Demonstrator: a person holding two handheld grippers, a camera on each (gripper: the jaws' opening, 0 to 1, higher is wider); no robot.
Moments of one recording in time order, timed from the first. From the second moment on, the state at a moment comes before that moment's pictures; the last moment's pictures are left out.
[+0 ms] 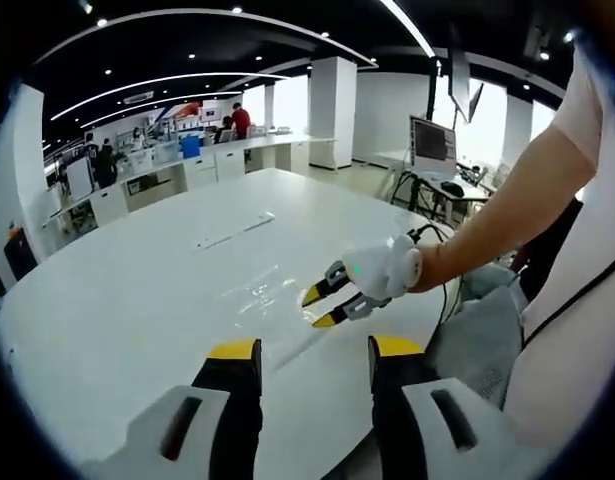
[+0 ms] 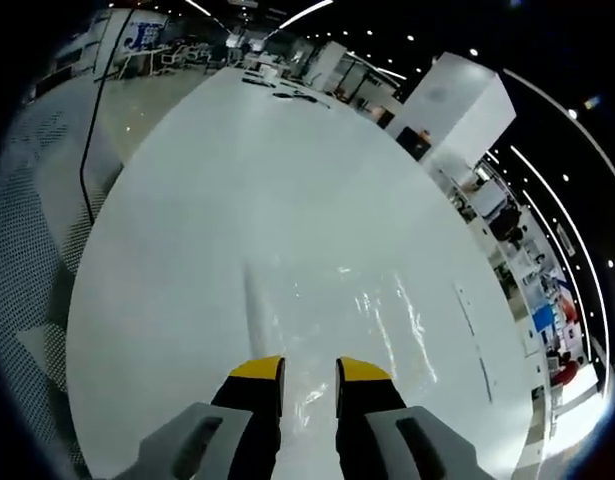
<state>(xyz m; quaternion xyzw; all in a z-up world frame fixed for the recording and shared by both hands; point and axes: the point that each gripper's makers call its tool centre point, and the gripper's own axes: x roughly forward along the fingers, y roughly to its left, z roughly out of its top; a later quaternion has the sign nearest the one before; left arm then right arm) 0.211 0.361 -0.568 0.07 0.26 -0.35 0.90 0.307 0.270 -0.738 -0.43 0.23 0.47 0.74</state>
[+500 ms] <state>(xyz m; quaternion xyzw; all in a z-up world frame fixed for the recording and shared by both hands) 0.210 0.360 -0.567 0.07 0.26 -0.35 0.90 0.295 0.259 -0.732 -0.40 0.23 0.47 0.75</state>
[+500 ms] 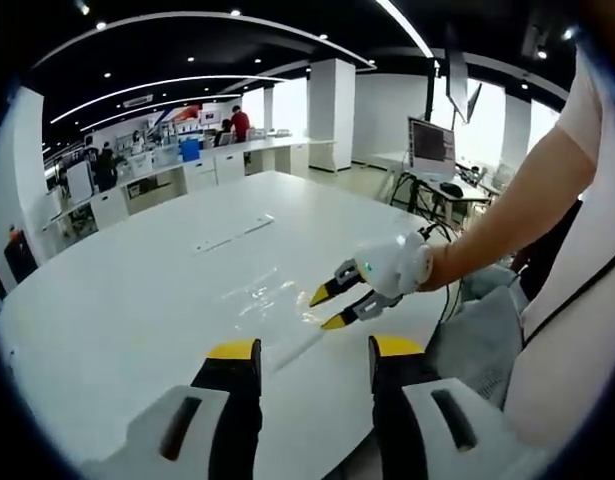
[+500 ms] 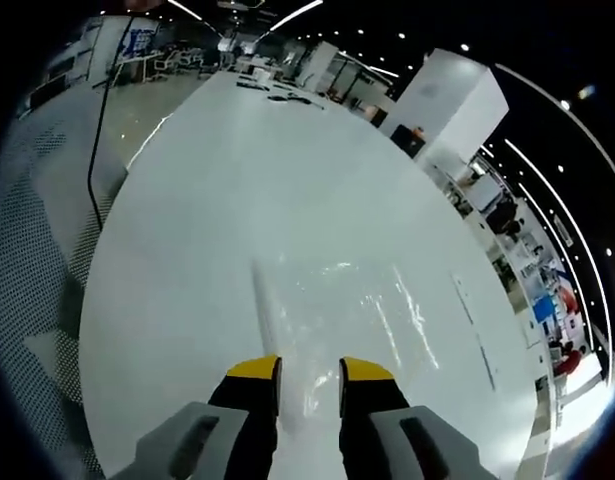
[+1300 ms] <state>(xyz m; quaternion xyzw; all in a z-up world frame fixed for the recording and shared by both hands) 0.197 0.372 -0.585 0.08 0.26 -0.34 0.90 0.275 0.243 -0.693 -0.29 0.25 0.44 0.81</state>
